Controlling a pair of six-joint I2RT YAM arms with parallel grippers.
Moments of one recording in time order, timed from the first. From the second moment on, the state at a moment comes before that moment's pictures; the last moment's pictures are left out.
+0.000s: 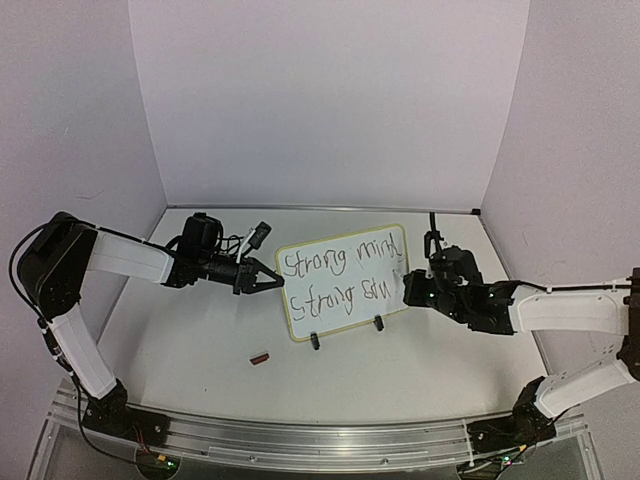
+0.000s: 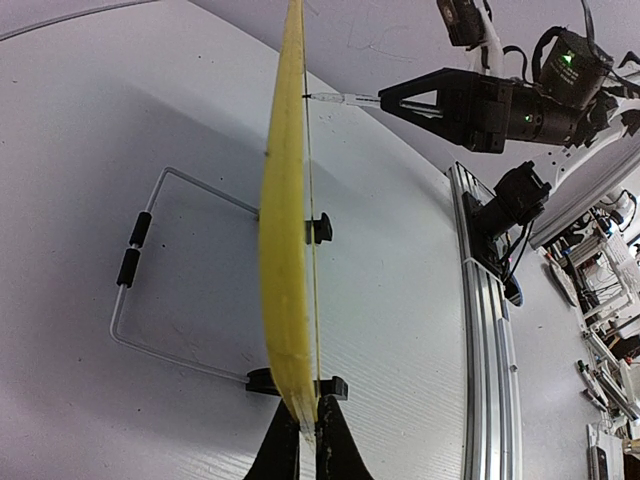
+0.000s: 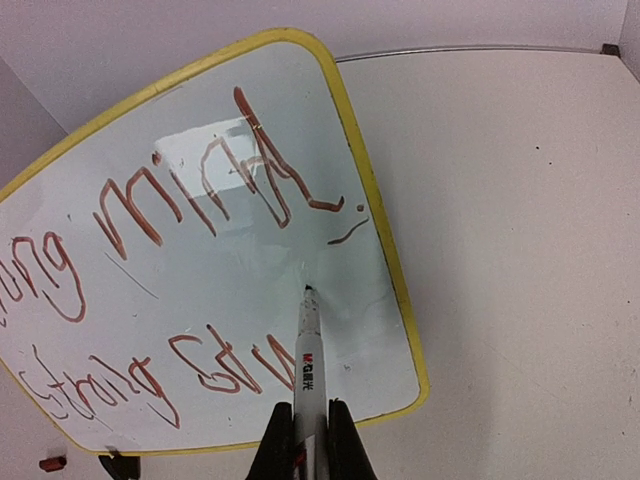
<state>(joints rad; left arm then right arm) -0.52 1.72 0.88 0.29 0.94 -0.08 0.78 1.31 0.66 0.08 0.40 0.57</state>
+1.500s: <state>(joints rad) -0.52 1.72 0.88 0.29 0.94 -0.08 0.78 1.21 0.50 0.03 0.37 0.72</state>
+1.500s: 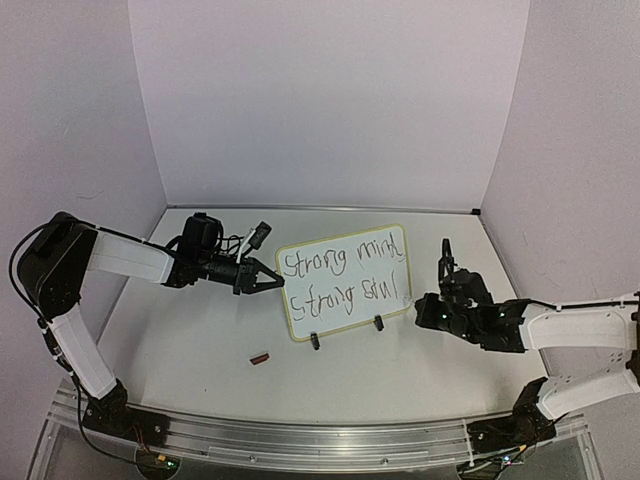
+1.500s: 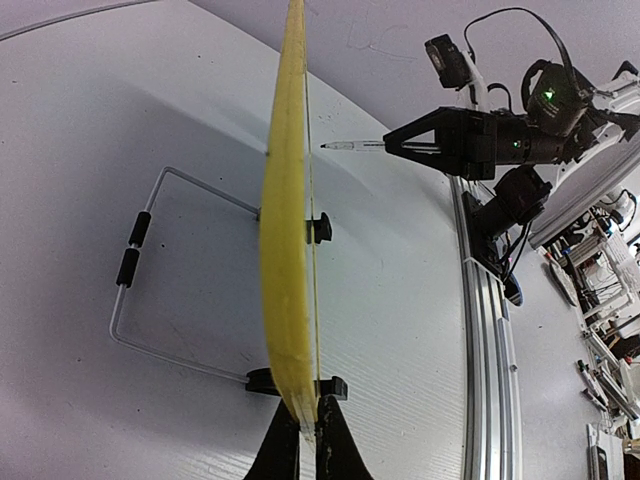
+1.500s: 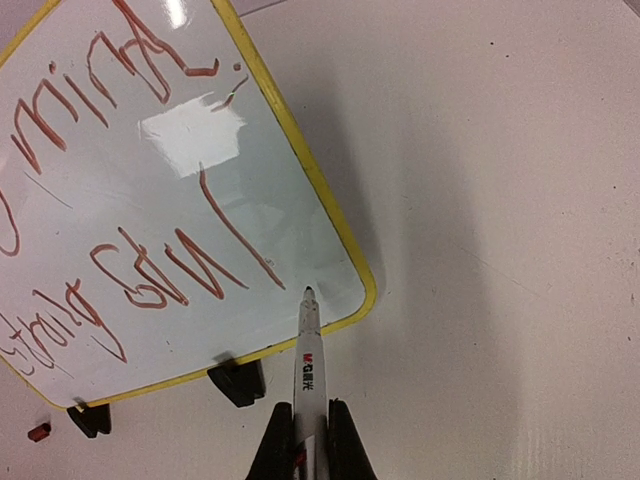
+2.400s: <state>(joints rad) -0.52 1.72 0.88 0.29 0.94 -0.08 0.78 1.30 0.55 0.05 0.37 0.70</state>
